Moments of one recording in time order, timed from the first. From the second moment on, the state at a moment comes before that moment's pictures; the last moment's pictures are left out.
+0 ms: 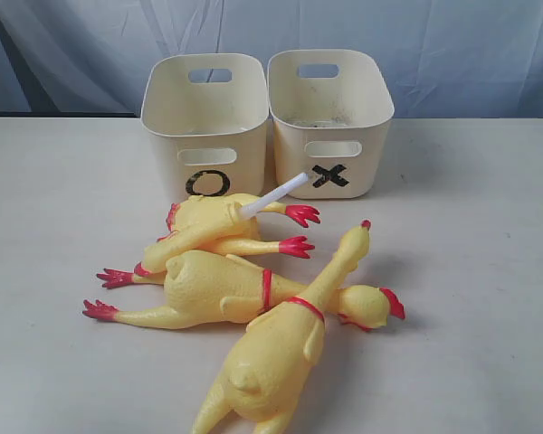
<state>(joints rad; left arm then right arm) 0.04 0.01 0.00 0.16 0.26 -0.09 0.08 0.00 0.00 0.06 0.31 -0.18</state>
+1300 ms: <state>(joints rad) 0.04 0.01 0.00 0.16 0.26 -0.09 0.08 0.00 0.00 0.33 0.18 -0.18</state>
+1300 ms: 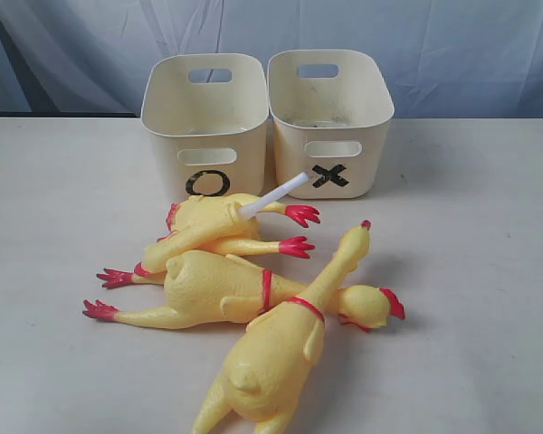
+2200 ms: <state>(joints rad) 0.04 0.01 0.00 0.16 0.26 -0.09 0.08 0.00 0.00 0.57 0.04 -0.17</state>
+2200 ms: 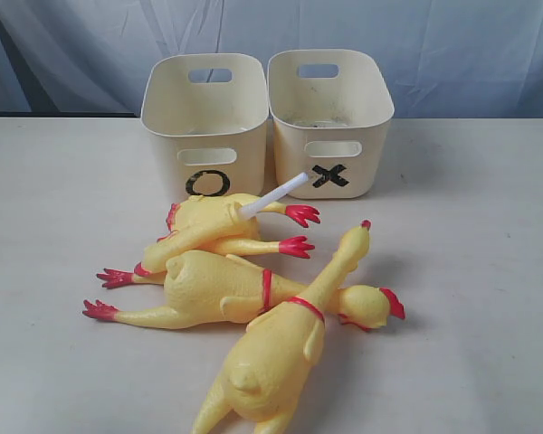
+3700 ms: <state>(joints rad) 0.04 0.01 0.00 0.16 0.26 -0.09 0.08 0.71 -0.68 0.68 0.95 -0.47</state>
